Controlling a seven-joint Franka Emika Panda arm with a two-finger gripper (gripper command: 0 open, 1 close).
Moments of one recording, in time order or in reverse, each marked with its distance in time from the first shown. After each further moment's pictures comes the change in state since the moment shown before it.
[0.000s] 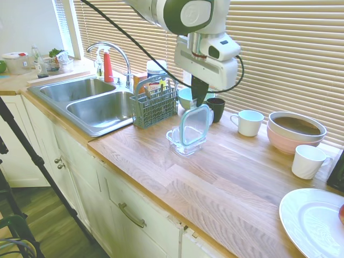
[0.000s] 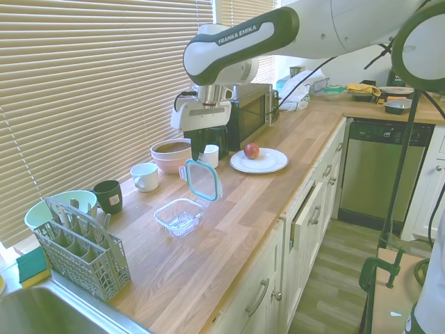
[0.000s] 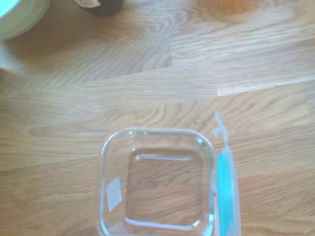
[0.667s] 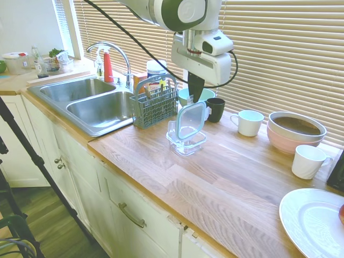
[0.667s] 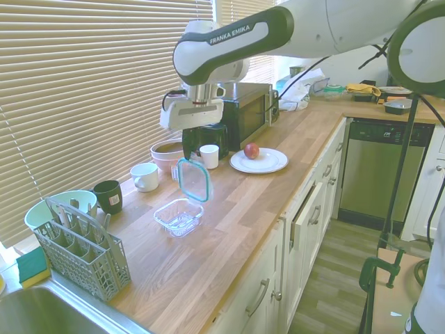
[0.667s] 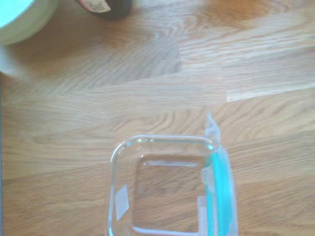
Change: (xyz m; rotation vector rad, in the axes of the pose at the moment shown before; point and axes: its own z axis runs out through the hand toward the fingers) arm -0.003 -0.012 -0.003 -0.016 0.023 0.026
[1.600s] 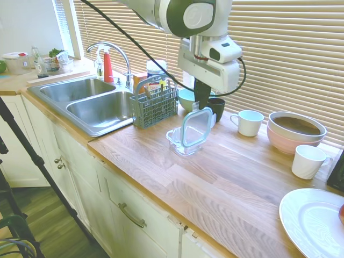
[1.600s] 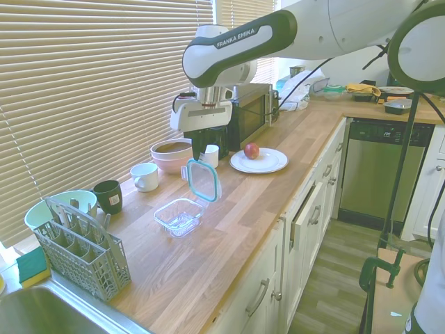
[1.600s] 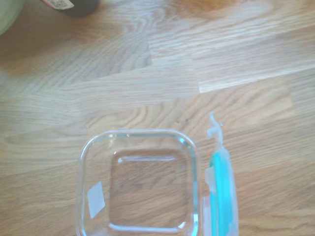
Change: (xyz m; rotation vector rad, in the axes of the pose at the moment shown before) arm 0.014 0.019 0.017 -0.011 -0.015 0.032
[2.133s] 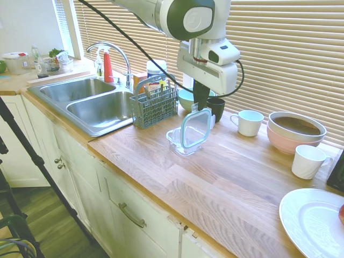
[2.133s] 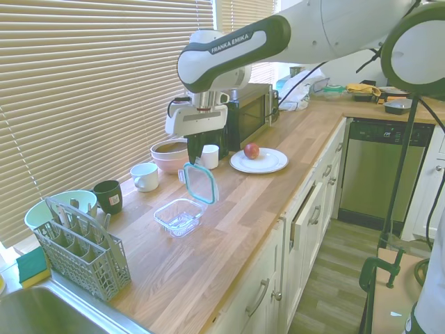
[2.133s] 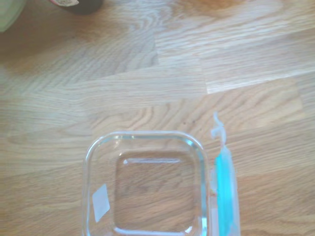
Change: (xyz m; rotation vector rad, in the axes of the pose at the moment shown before) arm -0.006 -0.013 0.007 -0.008 0.004 -0.017
